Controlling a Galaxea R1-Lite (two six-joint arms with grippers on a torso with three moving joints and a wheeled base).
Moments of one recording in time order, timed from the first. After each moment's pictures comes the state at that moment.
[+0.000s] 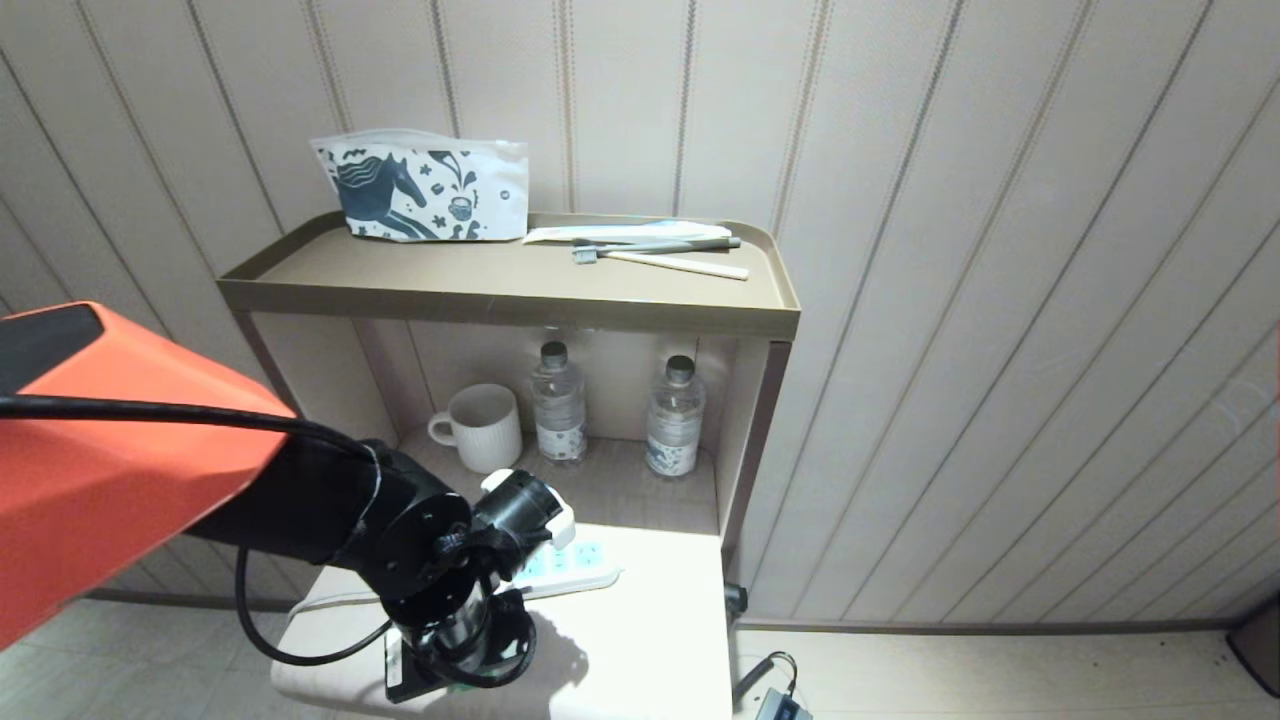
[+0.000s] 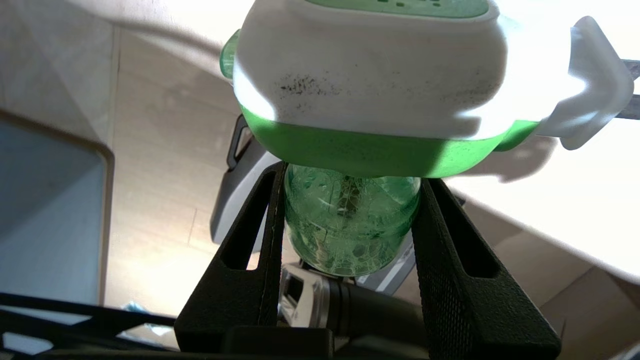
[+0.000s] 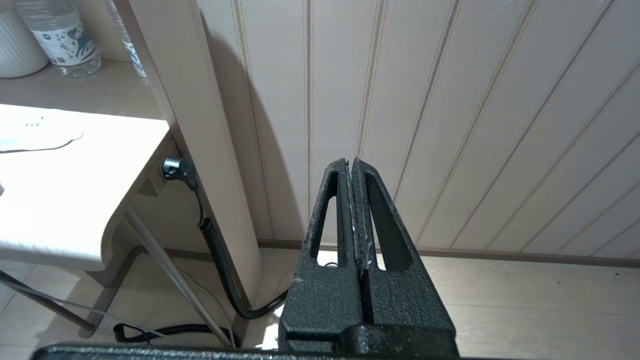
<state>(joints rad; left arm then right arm) -0.73 2.01 -1.04 0.43 0.20 -0.99 0.00 0.01 0.00 0.01 0.00 0.01</state>
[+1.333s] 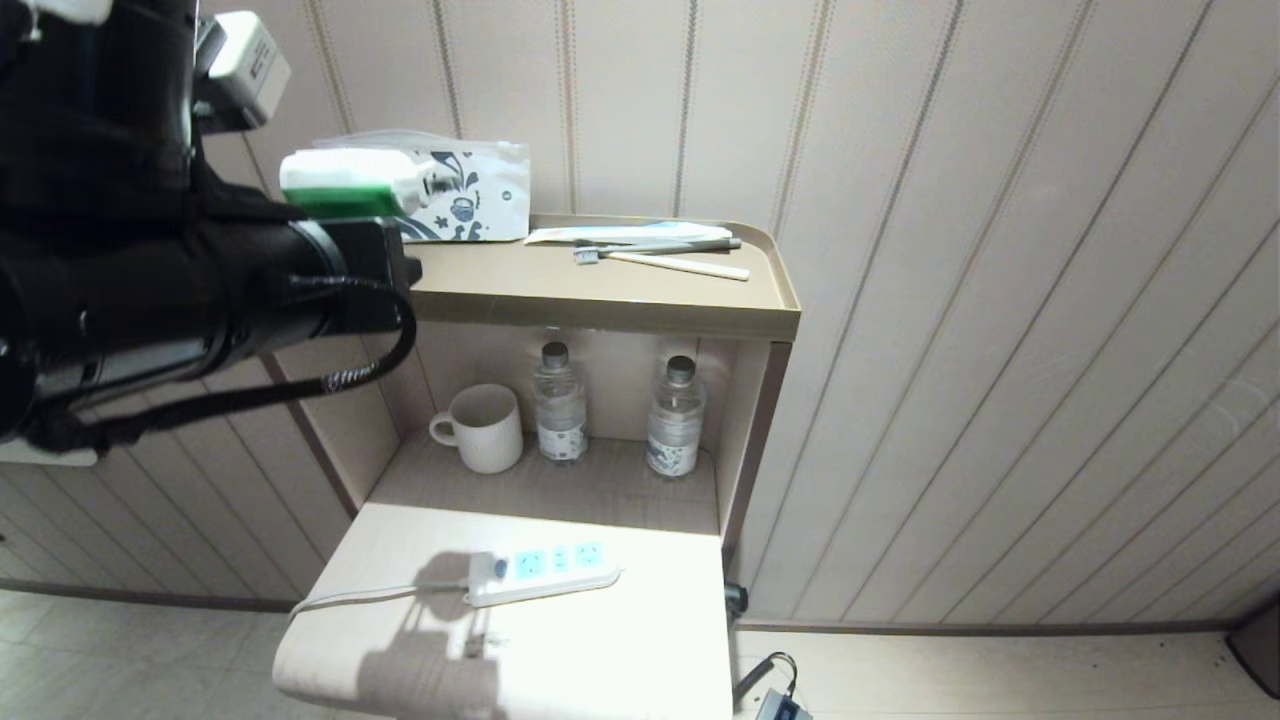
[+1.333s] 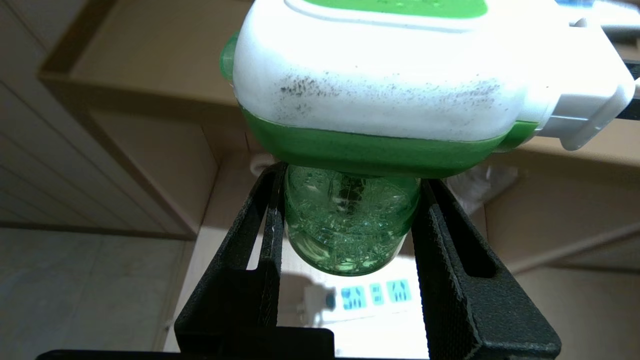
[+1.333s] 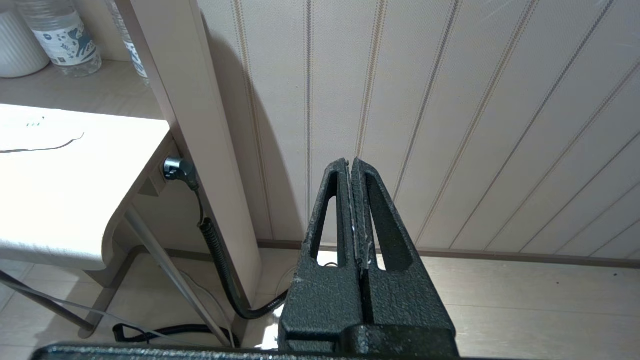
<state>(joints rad) -0.75 1.46 -1.34 0.18 0.67 -0.27 0.00 0.01 0.00 0.00 0.00 0.01</state>
